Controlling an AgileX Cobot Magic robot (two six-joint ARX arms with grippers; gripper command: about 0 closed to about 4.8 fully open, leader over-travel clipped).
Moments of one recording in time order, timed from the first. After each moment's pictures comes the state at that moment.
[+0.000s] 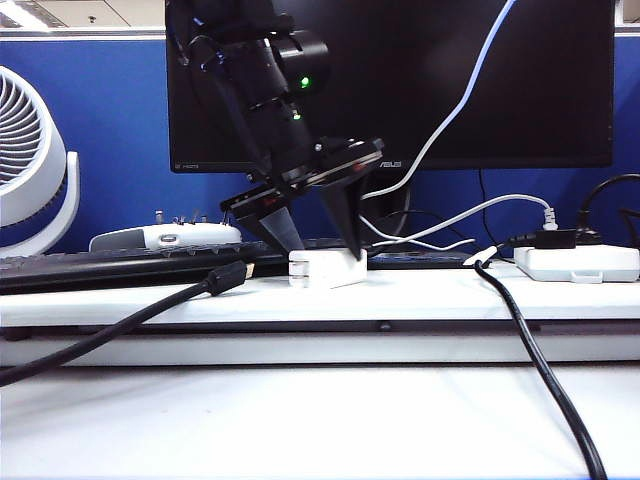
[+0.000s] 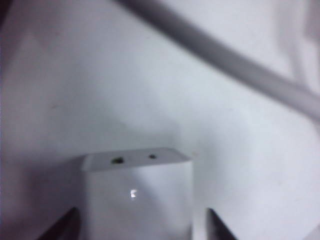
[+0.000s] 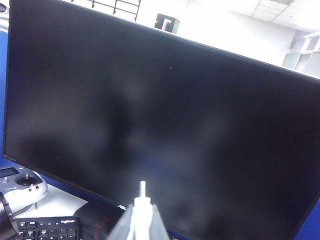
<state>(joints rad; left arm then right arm) -0.63 2.07 1.78 -0.84 0.22 -0.09 0.65 0.86 1.17 -0.14 0.37 -0.34</state>
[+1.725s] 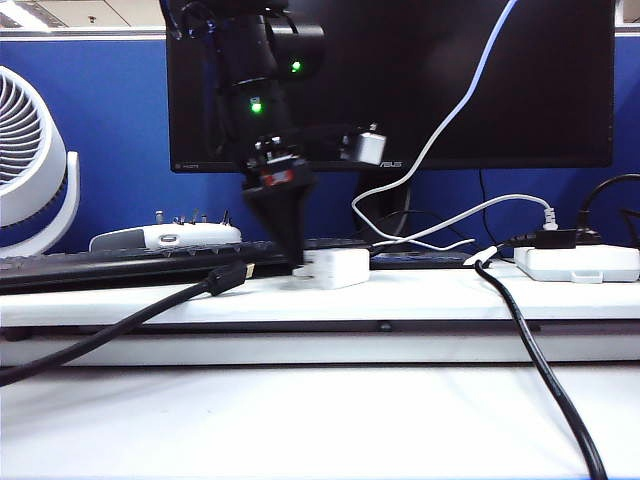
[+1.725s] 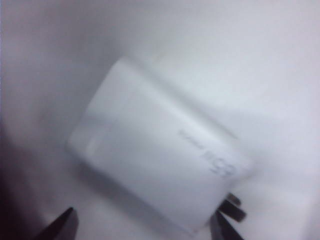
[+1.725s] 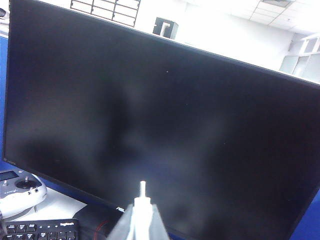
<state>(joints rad) -0.63 2.02 1.77 -0.95 0.09 0.79 0.65 0.83 1.17 -0.15 0.37 -0.34</state>
